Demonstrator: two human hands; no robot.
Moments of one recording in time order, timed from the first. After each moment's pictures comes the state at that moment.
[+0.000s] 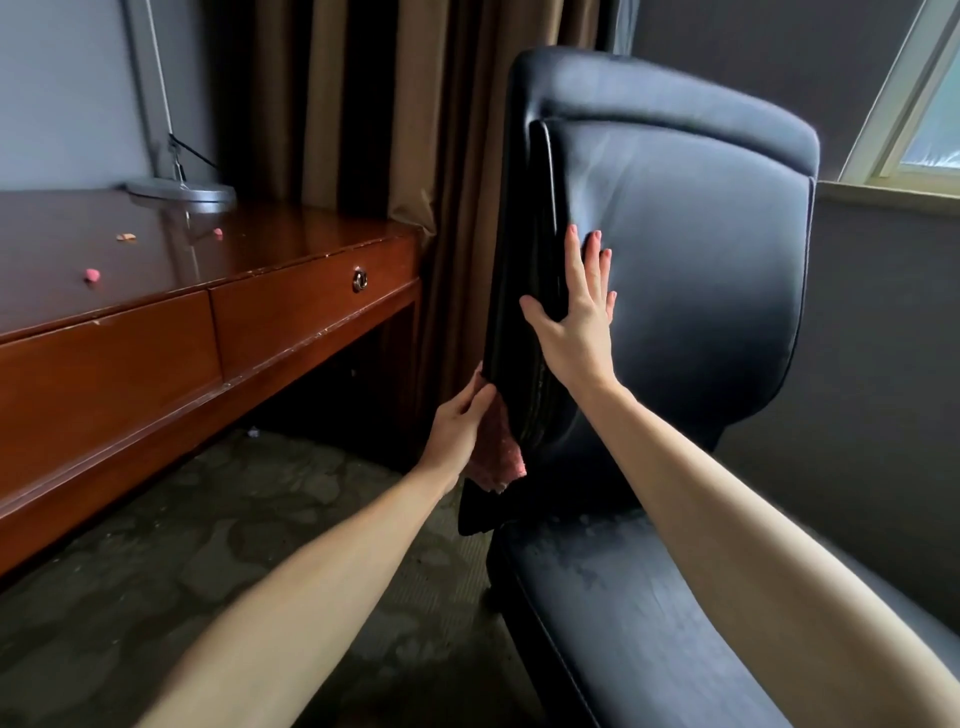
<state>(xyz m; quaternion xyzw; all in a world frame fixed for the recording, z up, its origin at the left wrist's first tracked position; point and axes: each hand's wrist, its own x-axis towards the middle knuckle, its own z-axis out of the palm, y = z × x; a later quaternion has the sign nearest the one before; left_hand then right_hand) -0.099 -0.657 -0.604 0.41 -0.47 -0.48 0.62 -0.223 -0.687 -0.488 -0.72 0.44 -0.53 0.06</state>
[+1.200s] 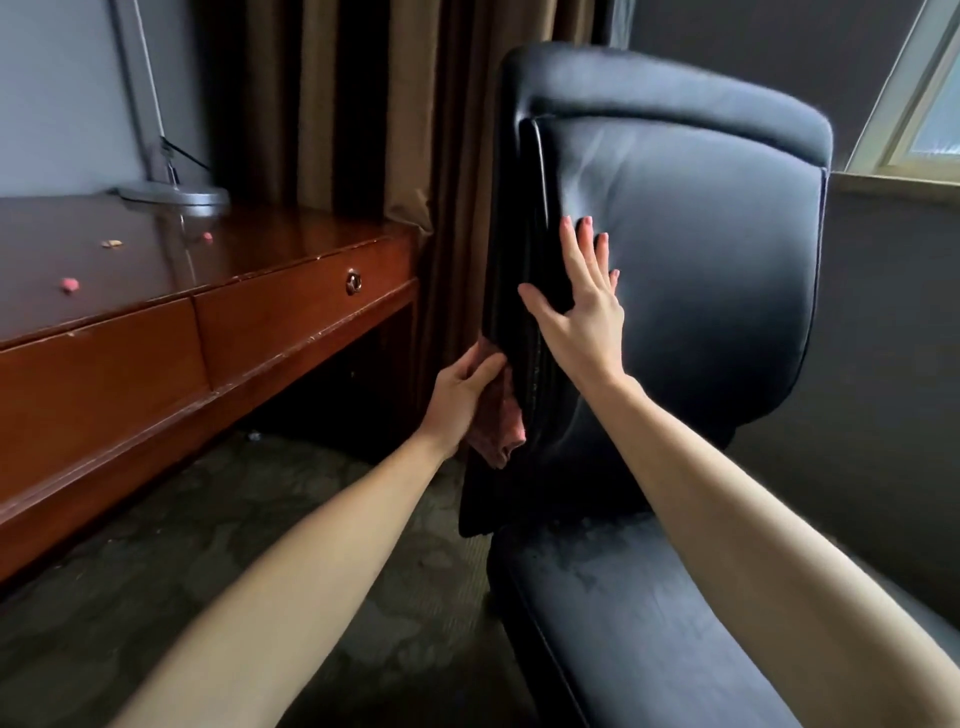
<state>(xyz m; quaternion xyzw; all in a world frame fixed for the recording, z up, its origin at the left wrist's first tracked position) -0.097 -0.671 -0.565 0.38 -0.52 -0.46 0.62 -0.233 -0.700 -0.480 -0.73 0.42 -0.54 0.01</state>
